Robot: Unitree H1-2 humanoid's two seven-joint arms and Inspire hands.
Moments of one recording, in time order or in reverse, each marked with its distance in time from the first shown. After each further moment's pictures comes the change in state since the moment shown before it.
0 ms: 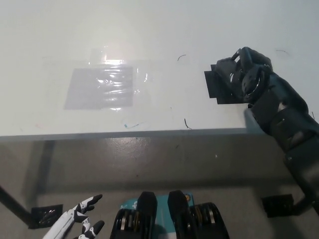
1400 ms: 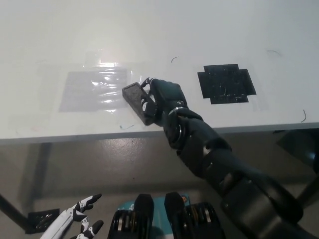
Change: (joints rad) left_arm -0.006 0.017 0.001 0.000 0.001 0.000 -0.017; right_arm 0.099 0.289 0.106 -0.043 -0.053 -0.146 -0.131
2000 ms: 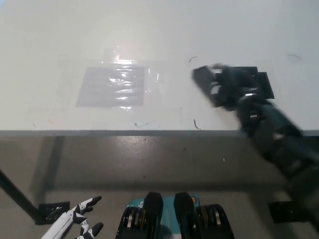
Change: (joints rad) left_arm 0.009 0.000 0.004 -0.002 0.004 0.000 -0.007; right_arm 0.047 -0.347 -0.002 -0.020 0.010 -0.056 0.031
